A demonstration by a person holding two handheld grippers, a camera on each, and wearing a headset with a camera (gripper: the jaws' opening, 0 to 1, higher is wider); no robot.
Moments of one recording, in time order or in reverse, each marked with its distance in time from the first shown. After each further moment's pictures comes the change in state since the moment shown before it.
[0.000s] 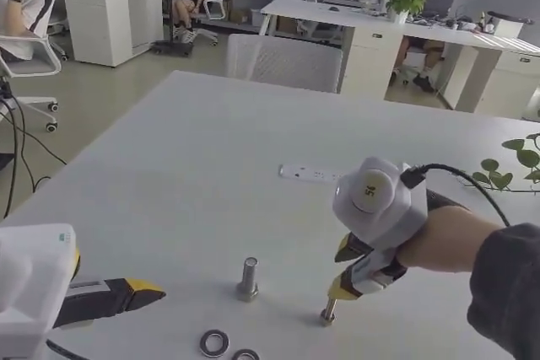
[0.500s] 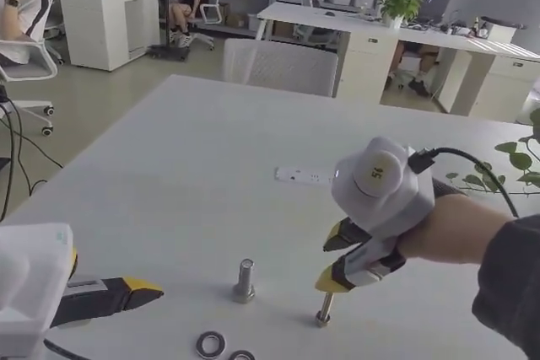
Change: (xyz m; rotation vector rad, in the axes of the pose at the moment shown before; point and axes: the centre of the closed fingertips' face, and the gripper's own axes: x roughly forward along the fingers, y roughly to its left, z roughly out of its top) left arm -0.002 -0.003 0.004 0.011 -0.009 0.001; right arm -0.028 0.015 0.031 -0.018 -0.091 0.009
